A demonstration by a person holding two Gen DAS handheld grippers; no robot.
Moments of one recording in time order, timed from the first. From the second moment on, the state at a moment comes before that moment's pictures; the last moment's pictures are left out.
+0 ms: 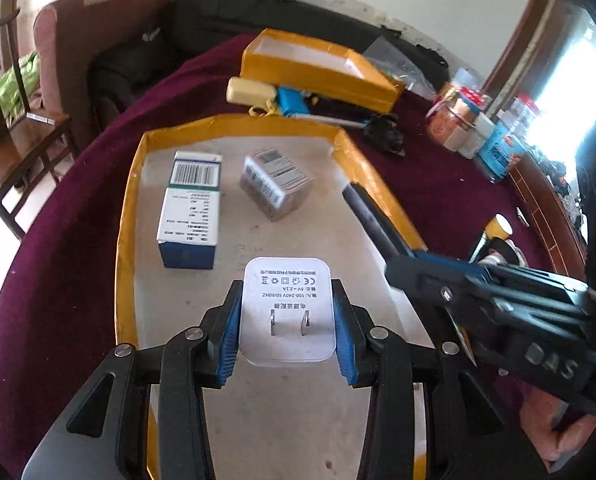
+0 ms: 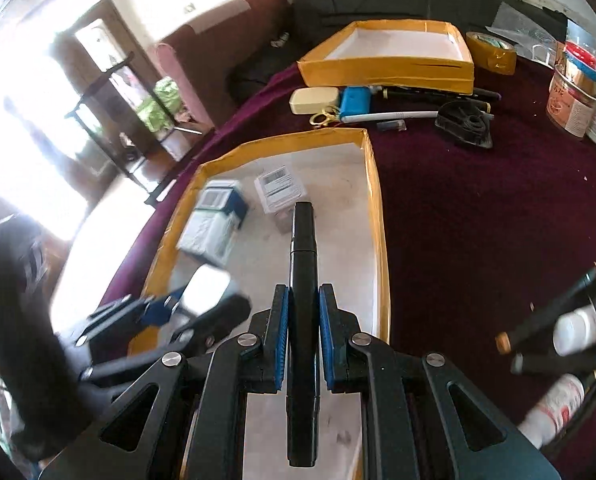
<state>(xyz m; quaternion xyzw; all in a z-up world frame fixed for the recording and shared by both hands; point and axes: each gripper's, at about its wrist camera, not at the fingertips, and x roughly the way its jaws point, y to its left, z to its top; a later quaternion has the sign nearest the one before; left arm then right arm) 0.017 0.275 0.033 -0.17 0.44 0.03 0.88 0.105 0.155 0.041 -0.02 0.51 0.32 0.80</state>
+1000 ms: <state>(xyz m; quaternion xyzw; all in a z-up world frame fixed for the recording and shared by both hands) 0.021 0.282 0.031 -0.17 0.43 0.04 0.88 0.101 0.122 0.050 0.02 0.49 0.32 0.81</state>
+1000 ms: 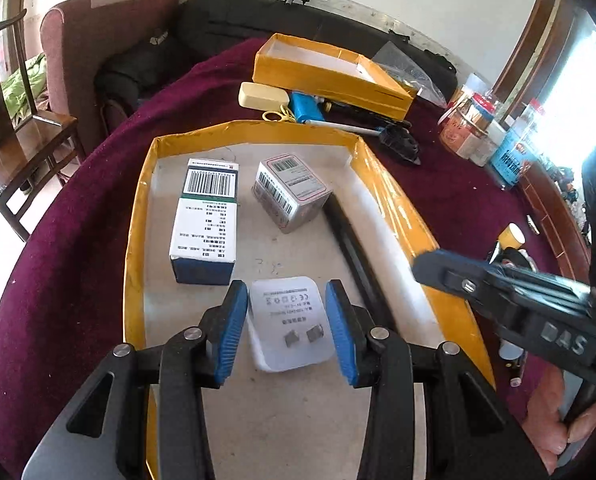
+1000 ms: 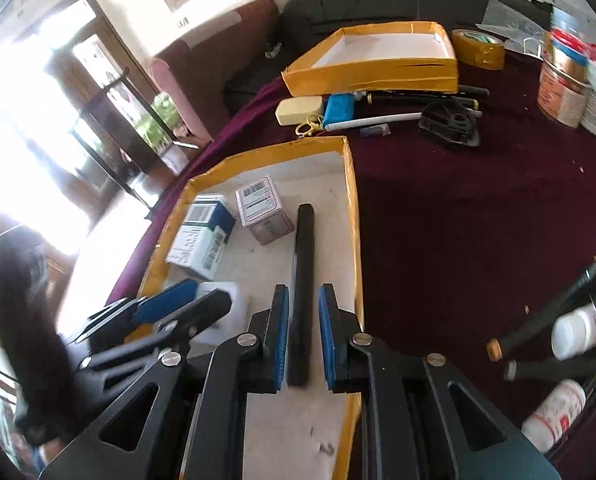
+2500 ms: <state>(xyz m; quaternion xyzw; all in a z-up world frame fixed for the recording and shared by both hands) 0.118 0.038 0.020 -0.02 0.50 -0.06 0.86 0.138 -0.226 0.021 0.27 0.42 0.15 0.85</state>
